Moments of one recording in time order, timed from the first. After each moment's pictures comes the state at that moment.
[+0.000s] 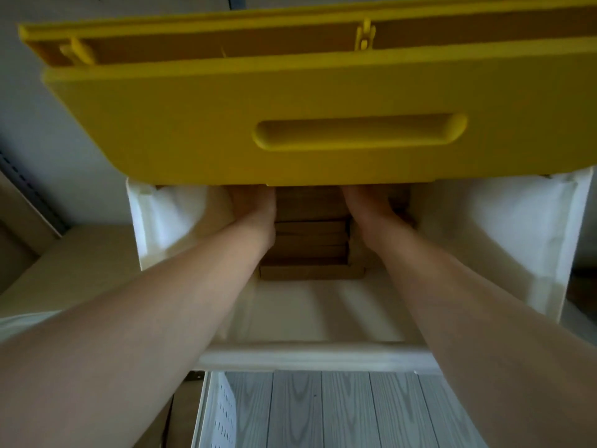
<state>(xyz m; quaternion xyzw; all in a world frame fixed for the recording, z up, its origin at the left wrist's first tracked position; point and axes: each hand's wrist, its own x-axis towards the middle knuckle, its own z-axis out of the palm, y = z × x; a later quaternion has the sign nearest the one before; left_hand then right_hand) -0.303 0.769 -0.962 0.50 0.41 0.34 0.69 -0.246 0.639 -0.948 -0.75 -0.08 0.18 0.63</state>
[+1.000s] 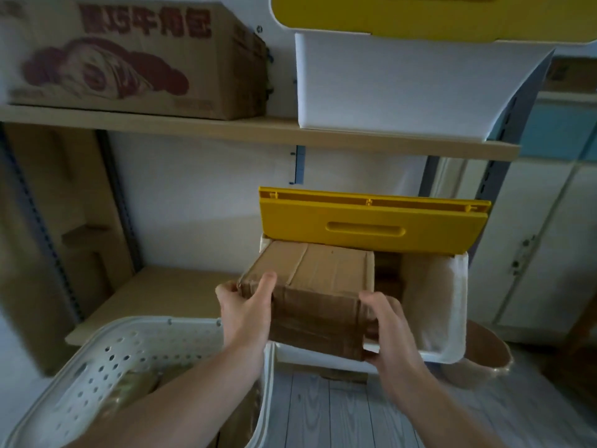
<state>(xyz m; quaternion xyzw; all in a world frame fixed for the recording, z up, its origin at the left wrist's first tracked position) -0.590 0.673 -0.862 0.52 0.37 0.34 0.69 -0.509 0.527 -0.867 -0.68 -0.05 0.21 0.70</state>
